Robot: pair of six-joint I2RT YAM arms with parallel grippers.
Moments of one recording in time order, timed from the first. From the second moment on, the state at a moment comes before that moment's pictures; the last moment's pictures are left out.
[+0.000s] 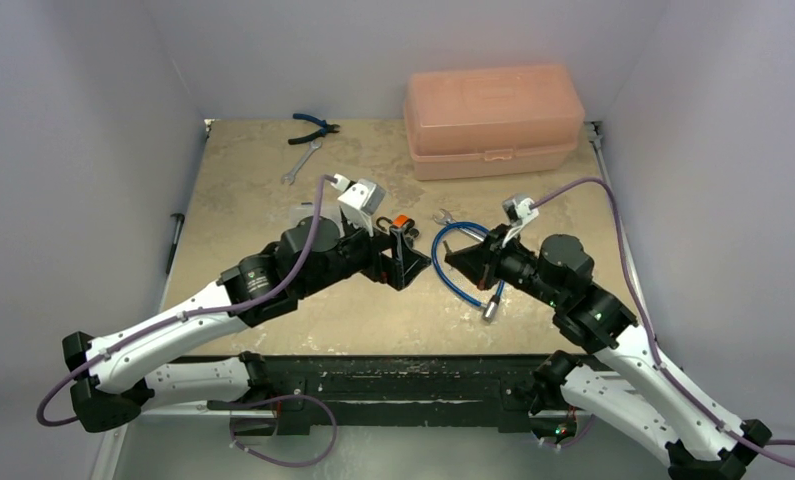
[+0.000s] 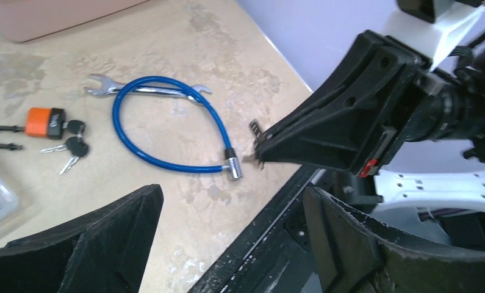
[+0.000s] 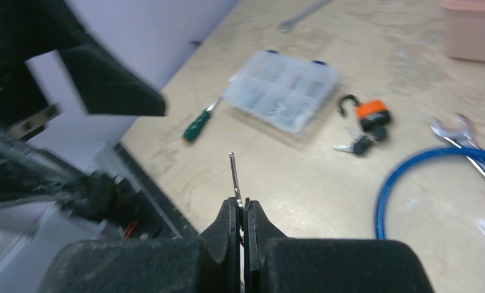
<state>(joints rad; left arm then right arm) -1.06 1.02 1.09 -0.30 -0.12 -0.51 0.68 0.68 0.77 -0.25 -0.25 0.43</state>
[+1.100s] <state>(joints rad) -0.95 2.07 1.63 -0.59 -0.33 -0.68 0.68 0.56 0.76 -0.59 0.37 0.66</state>
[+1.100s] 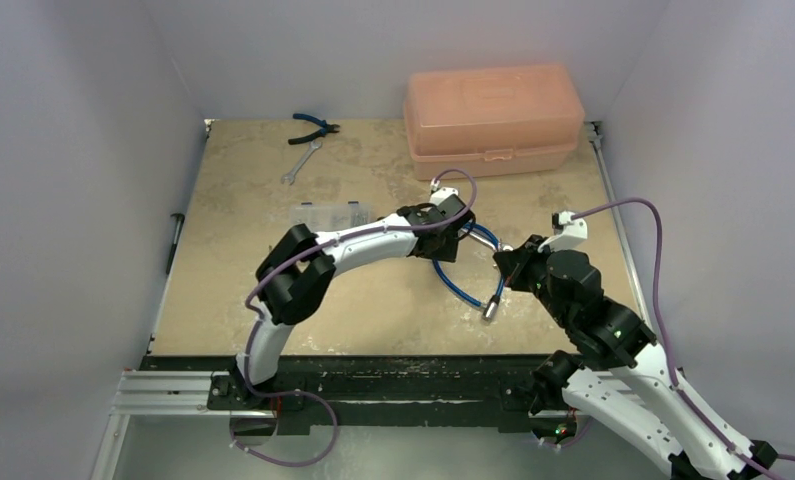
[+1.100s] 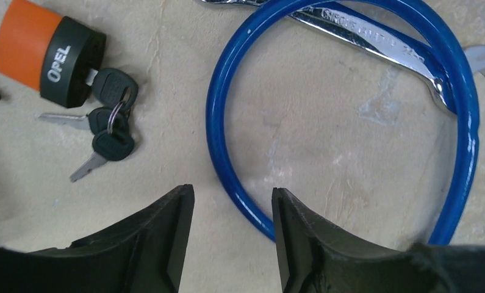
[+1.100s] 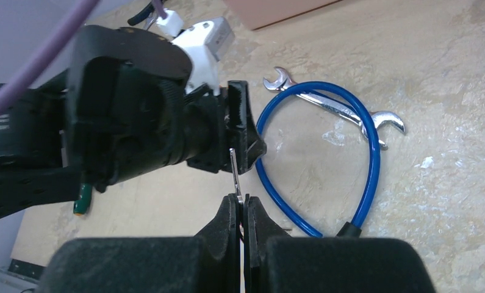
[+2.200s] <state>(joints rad) -0.92 1.94 1.40 -0.41 -0.21 -0.81 0.68 0.57 0.74 -0.58 0.35 0.65</state>
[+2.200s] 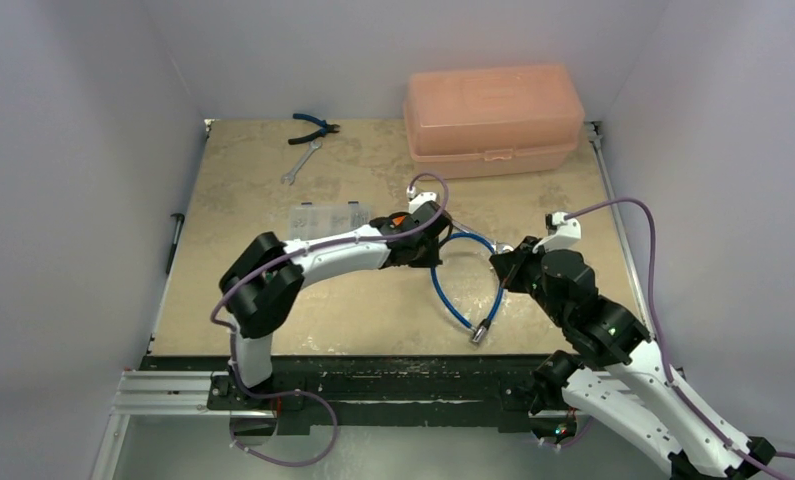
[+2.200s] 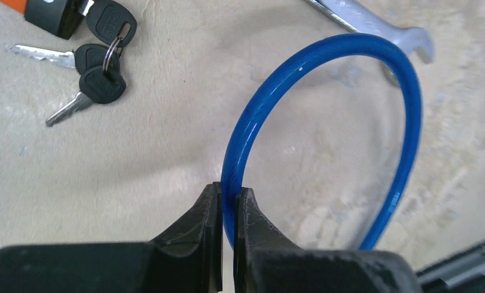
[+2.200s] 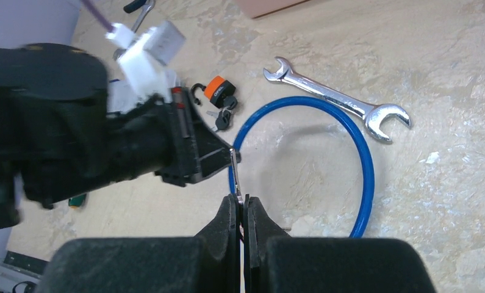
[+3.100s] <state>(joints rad) -0.90 1.14 0.67 -0.57 -0.62 -1.47 0.68 0.62 0.72 -0.53 0.34 0.66</state>
